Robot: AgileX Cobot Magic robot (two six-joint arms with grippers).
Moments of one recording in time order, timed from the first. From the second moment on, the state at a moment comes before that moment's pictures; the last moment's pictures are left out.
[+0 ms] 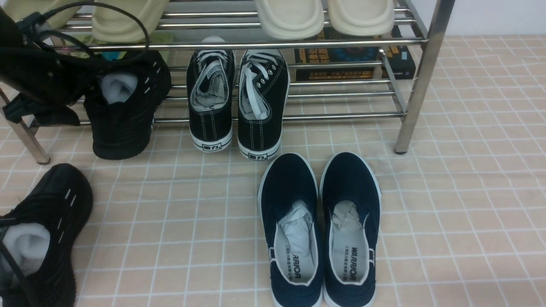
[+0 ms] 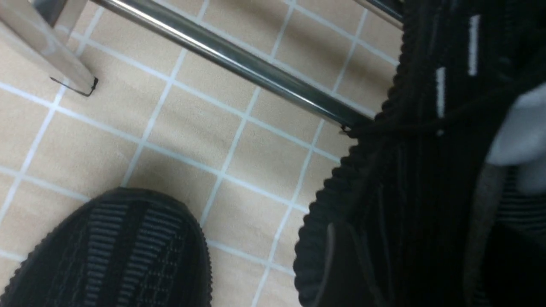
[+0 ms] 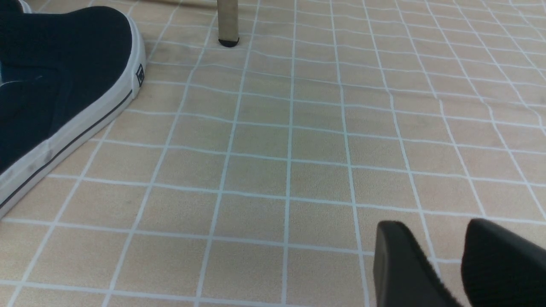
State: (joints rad) right arm 0.01 -0.01 0.01 0.05 0.39 -0.10; left arm 0.09 1.82 -1.49 -0.20 0.76 -0.25
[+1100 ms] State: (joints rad) right arm 0.01 -0.01 0.01 0.05 0.39 -0.11; left arm 0.09 1.34 -1.47 -0.09 1.22 -0.22
